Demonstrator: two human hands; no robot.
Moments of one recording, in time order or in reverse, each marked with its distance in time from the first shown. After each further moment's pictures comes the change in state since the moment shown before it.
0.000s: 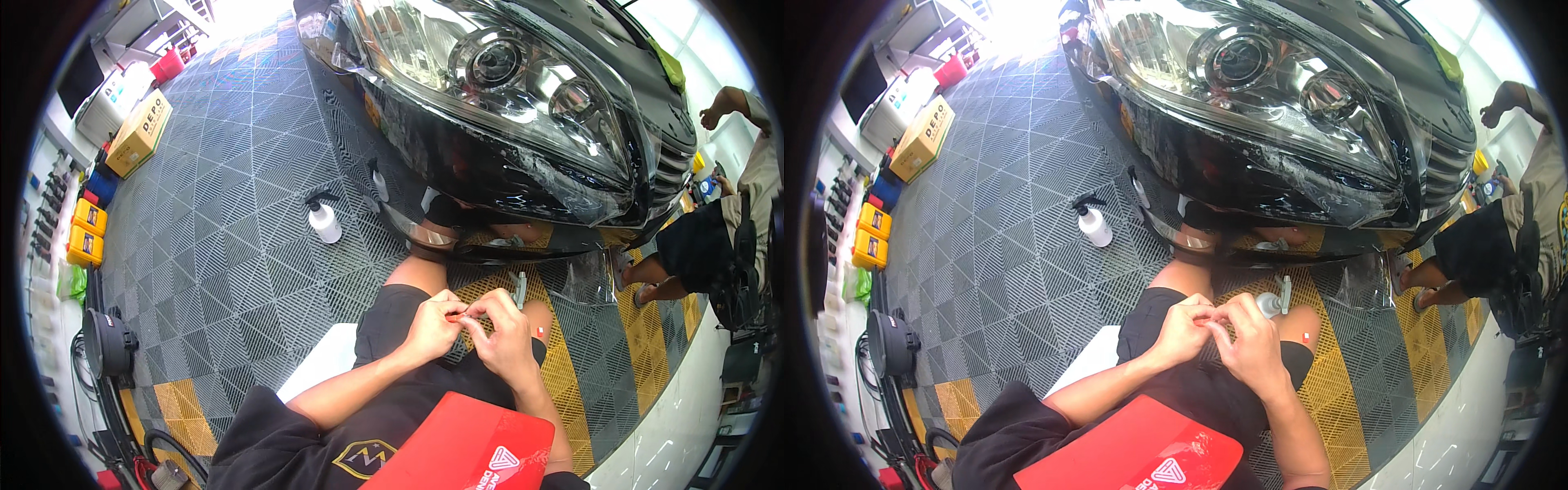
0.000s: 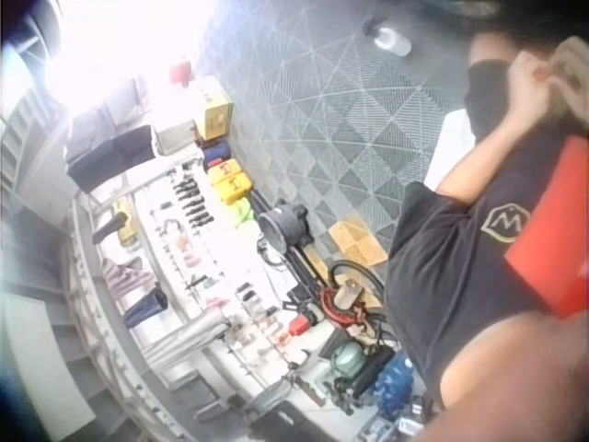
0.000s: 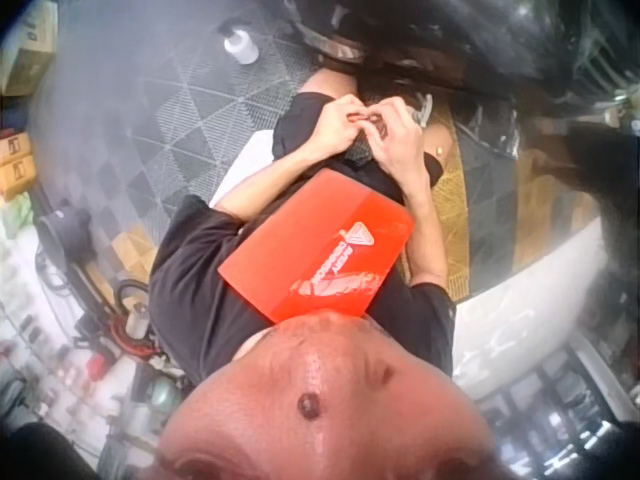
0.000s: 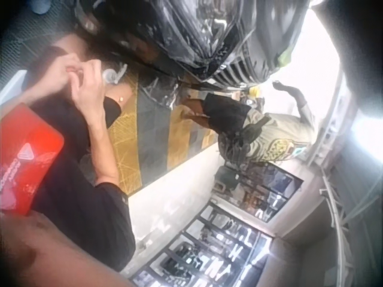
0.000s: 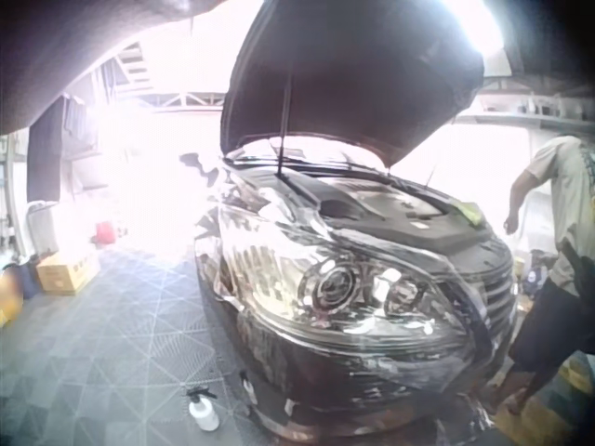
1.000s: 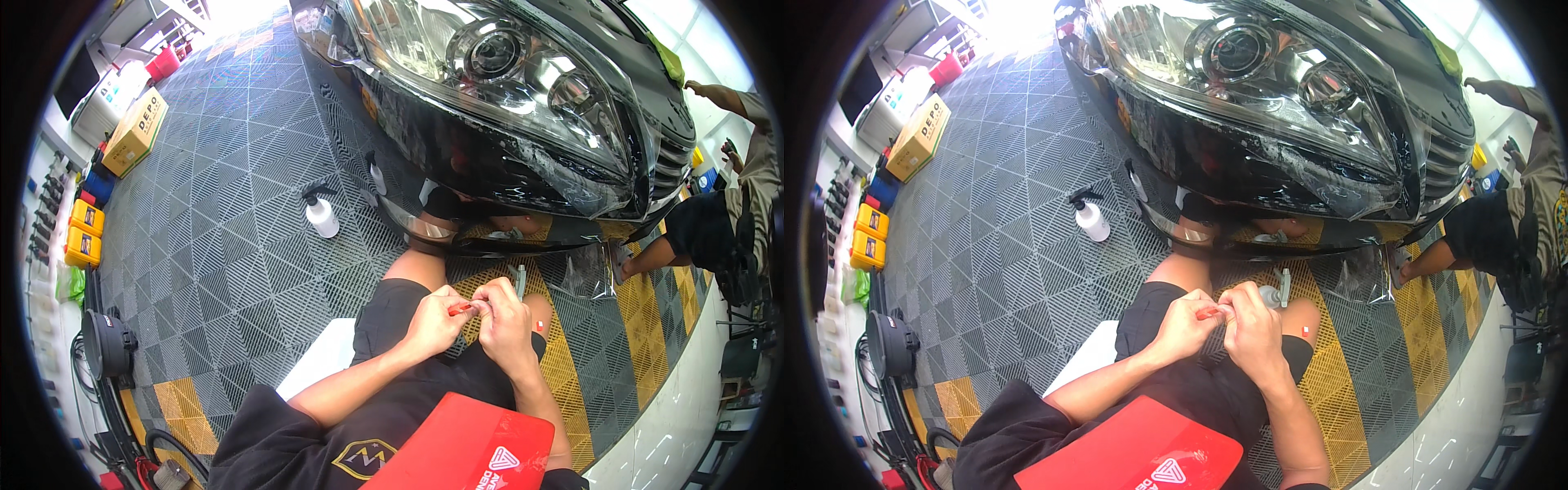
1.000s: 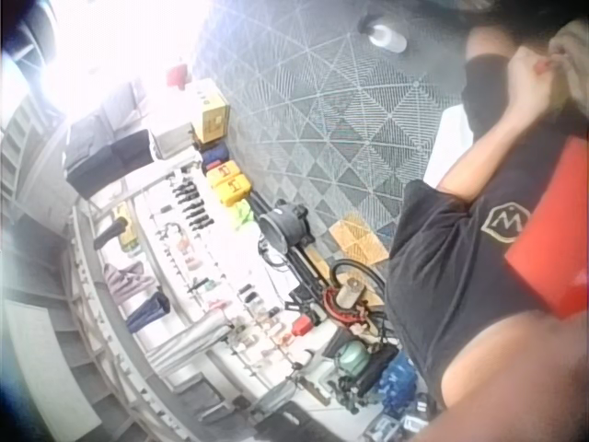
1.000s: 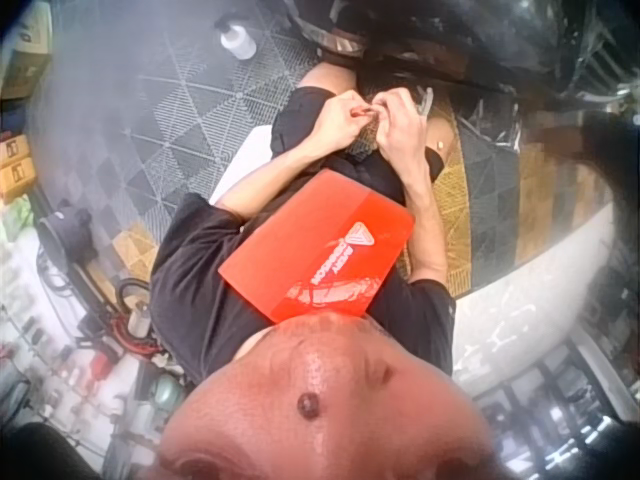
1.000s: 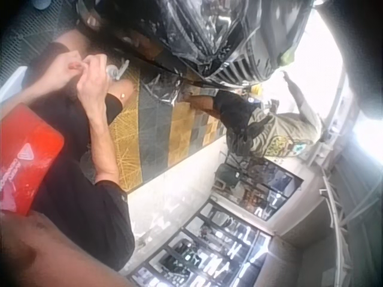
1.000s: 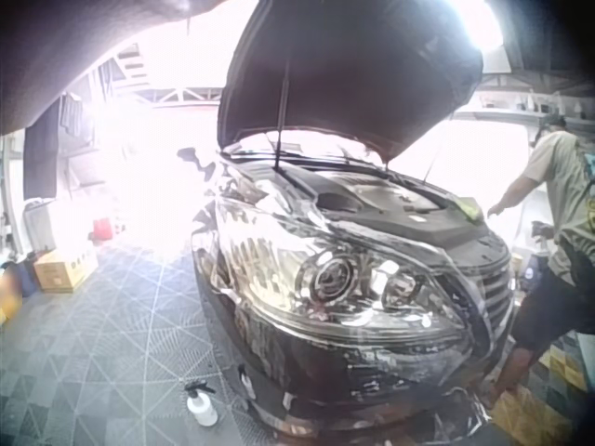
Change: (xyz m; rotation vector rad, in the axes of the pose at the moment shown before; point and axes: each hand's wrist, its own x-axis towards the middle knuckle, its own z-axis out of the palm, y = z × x) left_hand 0.002 0.014 0.000 0.122 -0.042 -0.088; right_hand 0.001 0.008 0.006 -0.106 0.050 0.042
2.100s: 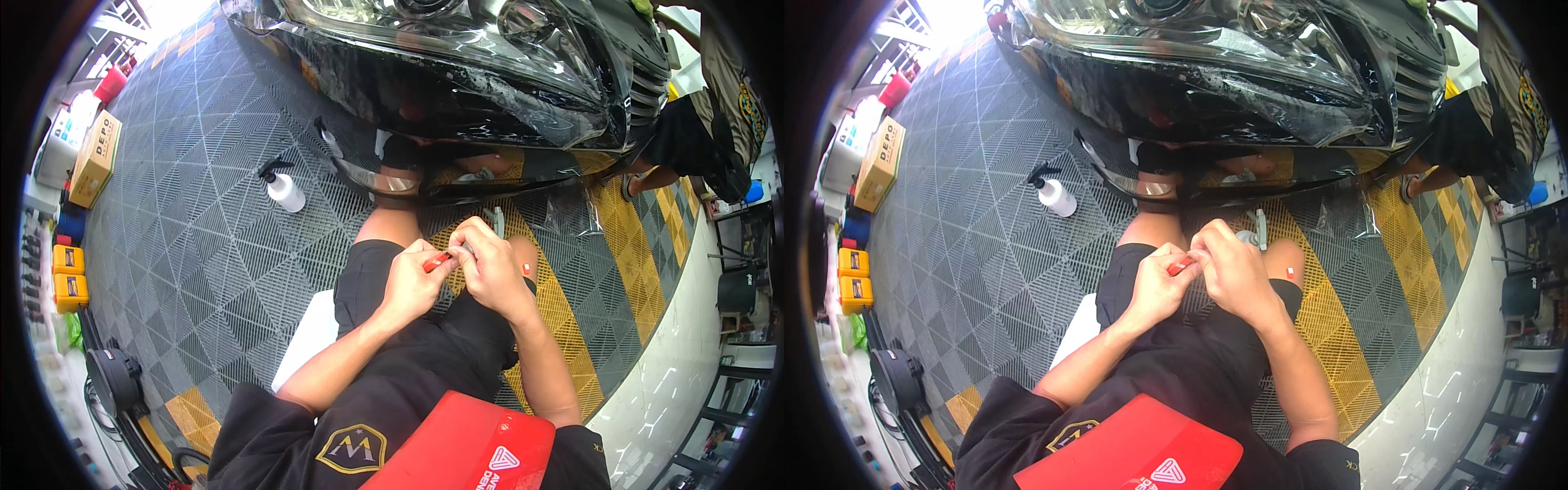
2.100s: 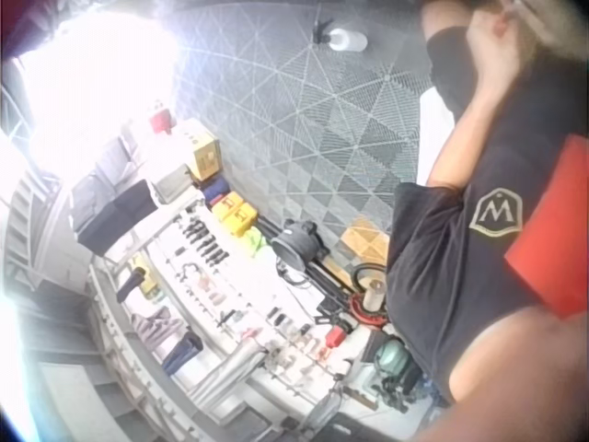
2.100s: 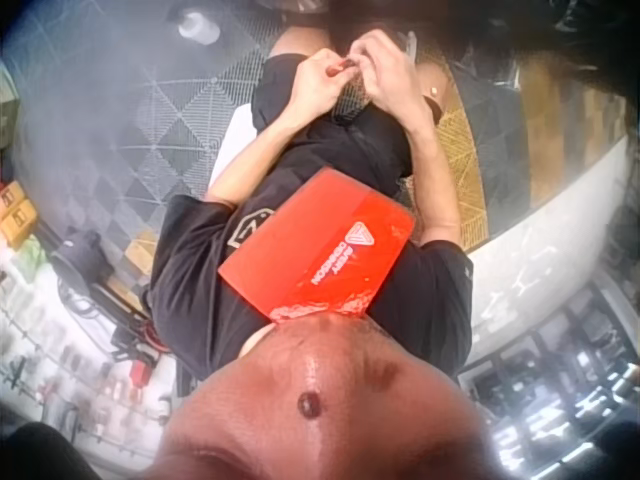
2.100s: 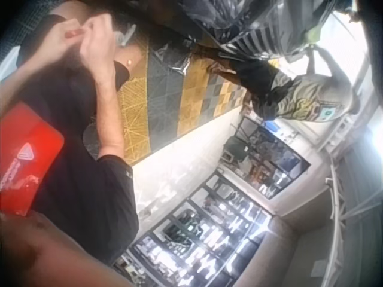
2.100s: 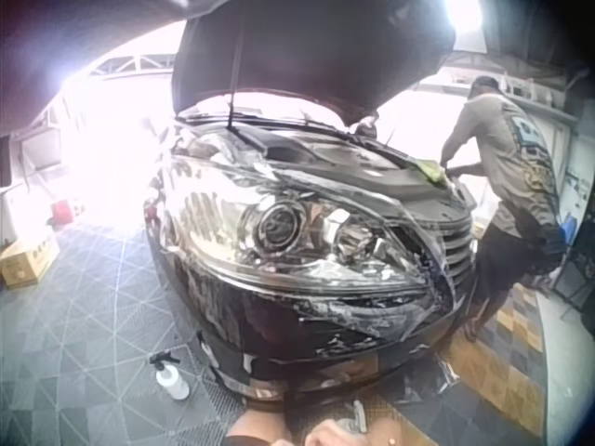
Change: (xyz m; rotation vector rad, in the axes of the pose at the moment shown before) left_hand 0.000 0.003 0.003 -0.009 -0.018 0.028; right_hand 0.003 0.018 -0.009 0.142 -0.101 0.051
